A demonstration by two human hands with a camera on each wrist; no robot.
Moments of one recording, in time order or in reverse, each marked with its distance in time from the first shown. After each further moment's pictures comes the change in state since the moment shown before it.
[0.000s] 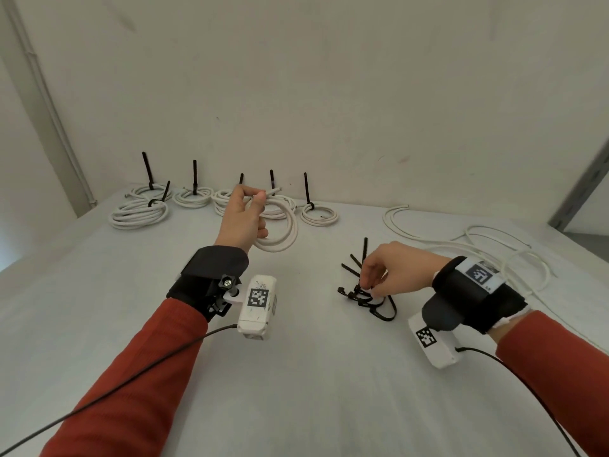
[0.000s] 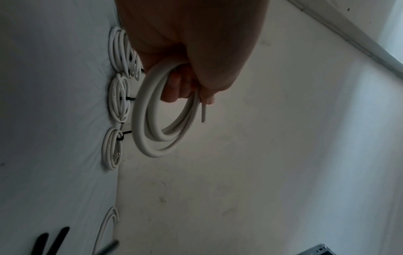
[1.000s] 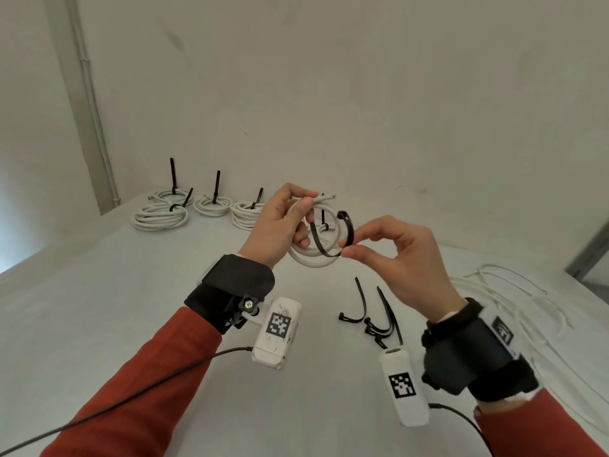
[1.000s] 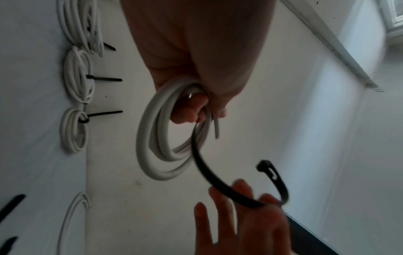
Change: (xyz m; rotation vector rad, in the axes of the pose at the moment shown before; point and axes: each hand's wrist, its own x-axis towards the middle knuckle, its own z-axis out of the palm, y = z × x) left_hand -0.023 0.040 0.020 -0.109 -0.205 0.185; right_hand -0.020 -0.082 -0.018 0.582 0.802 -0.449
